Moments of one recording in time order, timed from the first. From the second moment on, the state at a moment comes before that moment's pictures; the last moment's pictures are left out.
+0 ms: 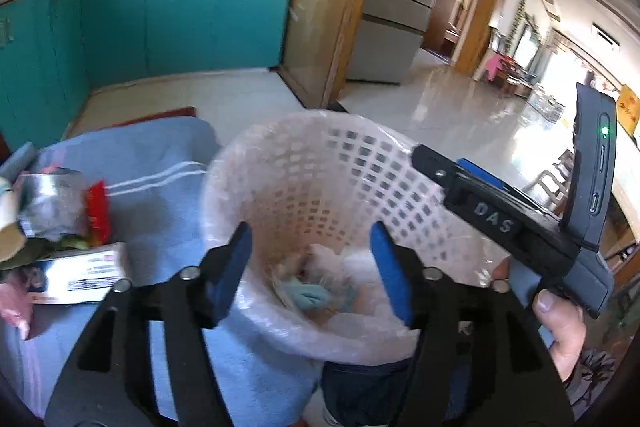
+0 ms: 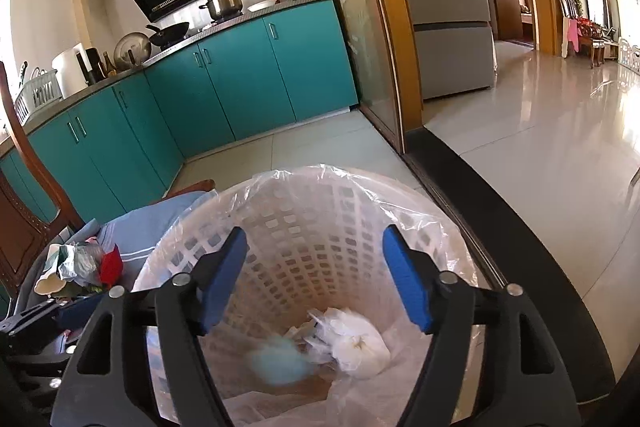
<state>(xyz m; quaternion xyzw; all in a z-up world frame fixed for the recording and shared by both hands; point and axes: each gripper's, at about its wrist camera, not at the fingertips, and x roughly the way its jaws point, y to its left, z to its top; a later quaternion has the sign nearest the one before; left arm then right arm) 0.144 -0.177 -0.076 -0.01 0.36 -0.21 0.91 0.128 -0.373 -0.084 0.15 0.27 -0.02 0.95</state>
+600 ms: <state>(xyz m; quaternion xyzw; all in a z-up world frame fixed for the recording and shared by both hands) 0.079 0.020 -0.072 0.01 0.35 0.08 0.93 0.160 -0.203 -0.016 0.01 0.29 0.26 0.92</state>
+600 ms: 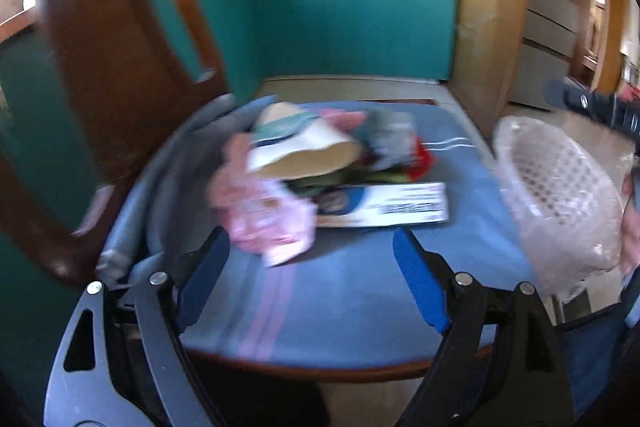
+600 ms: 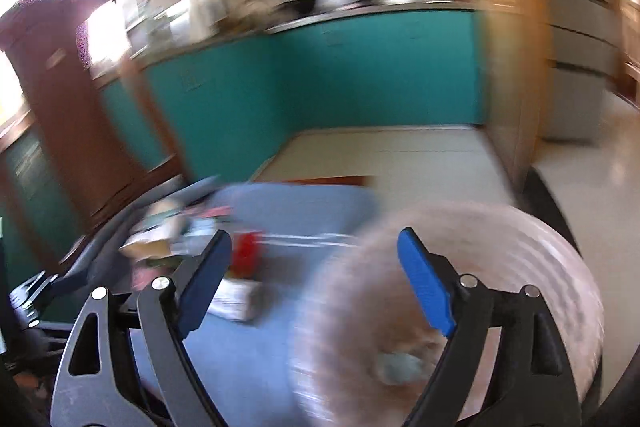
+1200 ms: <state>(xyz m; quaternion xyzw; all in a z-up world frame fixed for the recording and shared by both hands) 0.064 0.080 -0.043 -0.04 0.34 0.20 0.92 0.194 -0.099 -0.071 -0.01 0.31 0.33 0.89</state>
